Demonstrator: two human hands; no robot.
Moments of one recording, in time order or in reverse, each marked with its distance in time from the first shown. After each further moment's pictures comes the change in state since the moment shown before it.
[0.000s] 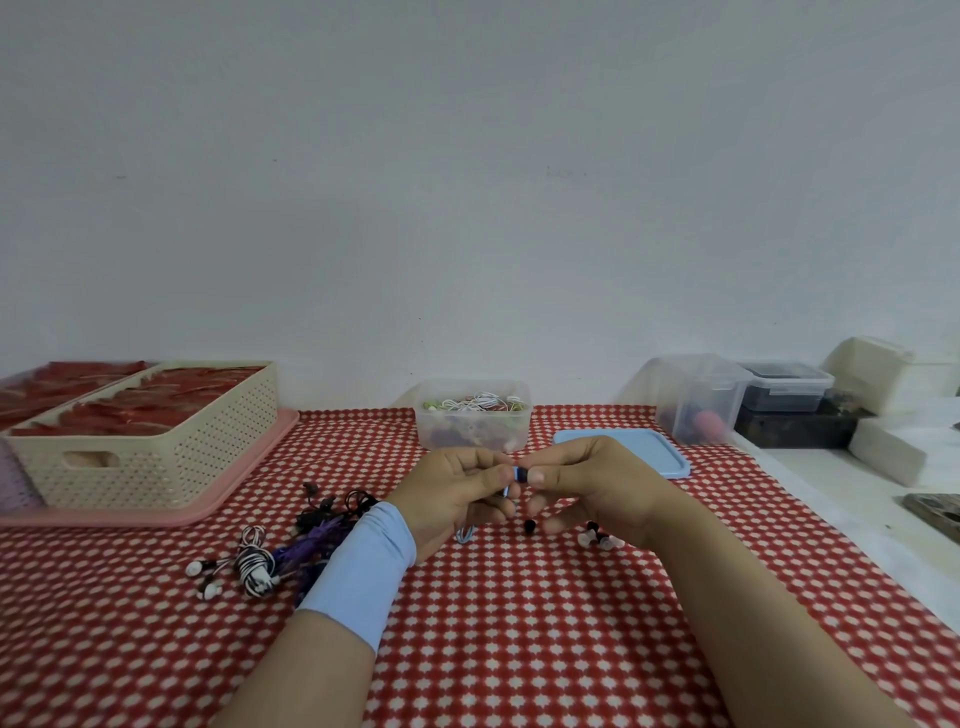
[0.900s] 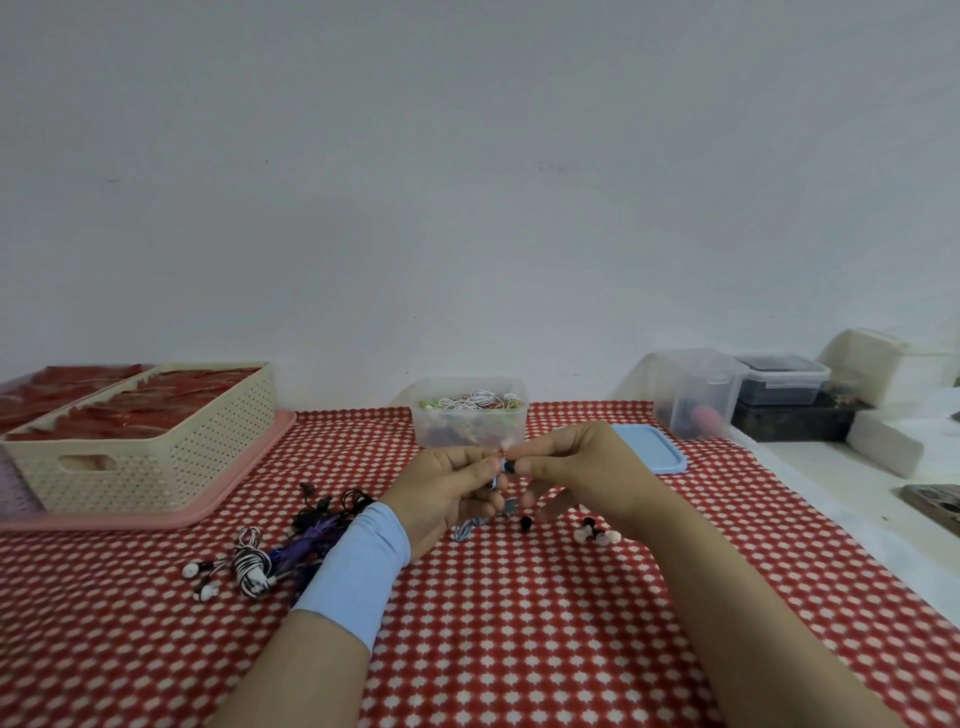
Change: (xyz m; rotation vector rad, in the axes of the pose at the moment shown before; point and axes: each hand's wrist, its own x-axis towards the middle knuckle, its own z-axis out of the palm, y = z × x) left_hand 0.005 -0.005 -0.005 -0.061 0.047 -0.025; right_hand -0.005 -0.008 0.008 -0.135 0.095 -0.153
